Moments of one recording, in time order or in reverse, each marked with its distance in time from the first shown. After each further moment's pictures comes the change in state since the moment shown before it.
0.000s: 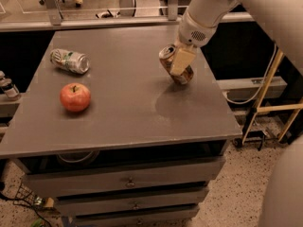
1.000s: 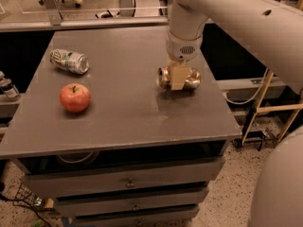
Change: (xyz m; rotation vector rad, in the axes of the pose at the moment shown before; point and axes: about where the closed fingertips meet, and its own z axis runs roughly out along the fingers) arm 0.006 0.040 0.029 -0.126 0.231 -0.201
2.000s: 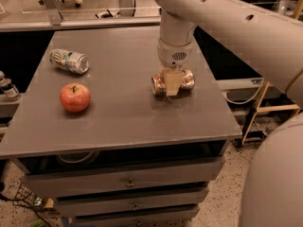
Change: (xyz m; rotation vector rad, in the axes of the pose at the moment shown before) arm -0.016 0.008 0.019 -0.058 0.014 -0.076
